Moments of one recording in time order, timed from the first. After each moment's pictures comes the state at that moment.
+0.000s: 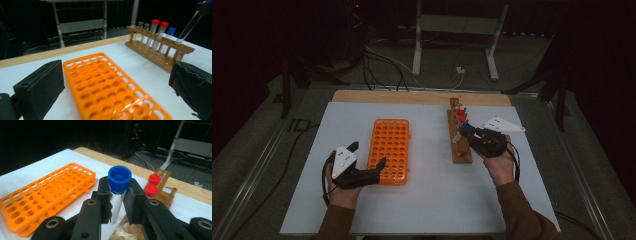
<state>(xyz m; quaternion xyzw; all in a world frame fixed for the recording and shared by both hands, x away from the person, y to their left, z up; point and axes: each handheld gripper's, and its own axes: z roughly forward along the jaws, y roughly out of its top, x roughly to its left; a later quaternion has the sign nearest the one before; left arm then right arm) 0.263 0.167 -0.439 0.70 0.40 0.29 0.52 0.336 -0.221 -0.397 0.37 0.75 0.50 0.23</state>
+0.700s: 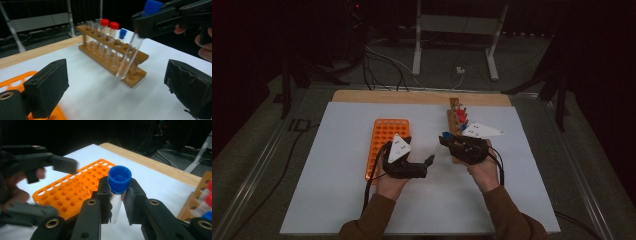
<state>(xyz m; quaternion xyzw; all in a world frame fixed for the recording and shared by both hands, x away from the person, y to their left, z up) 0.296 0.051 -0.436 0.75 0.33 0.21 0.53 0.324 -0.175 -0.404 0.32 0.77 0.52 0.18</state>
